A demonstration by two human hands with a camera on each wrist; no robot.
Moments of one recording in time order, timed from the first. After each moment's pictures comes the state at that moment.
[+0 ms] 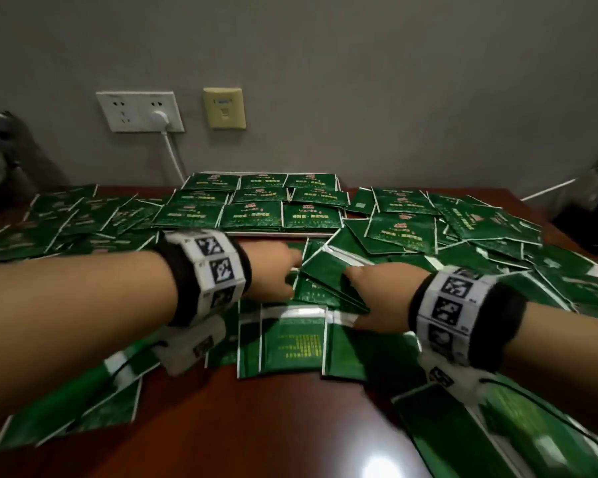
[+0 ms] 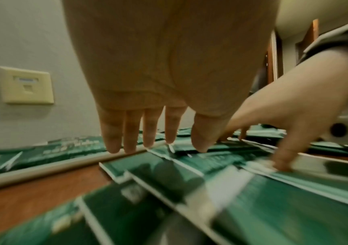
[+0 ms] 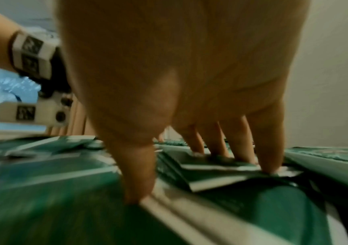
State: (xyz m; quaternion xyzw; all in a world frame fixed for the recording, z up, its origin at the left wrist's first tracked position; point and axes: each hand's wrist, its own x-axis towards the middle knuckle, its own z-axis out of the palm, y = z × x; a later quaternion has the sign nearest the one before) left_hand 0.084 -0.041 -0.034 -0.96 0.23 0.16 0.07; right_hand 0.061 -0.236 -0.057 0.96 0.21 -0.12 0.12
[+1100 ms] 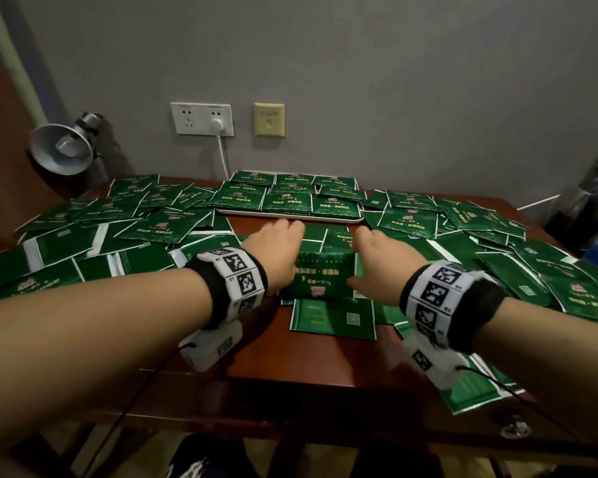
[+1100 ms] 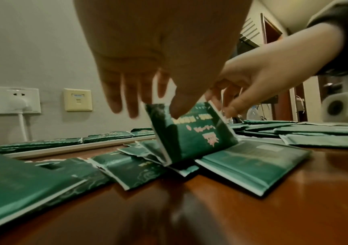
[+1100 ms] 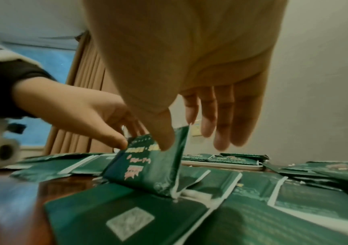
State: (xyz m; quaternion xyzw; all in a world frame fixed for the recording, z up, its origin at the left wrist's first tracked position) left_hand -0.026 -0.002 -0.045 -0.99 0.15 -0.08 -0.03; right_hand -0.038 -0.196 -0.035 0.99 0.15 0.03 -0.01
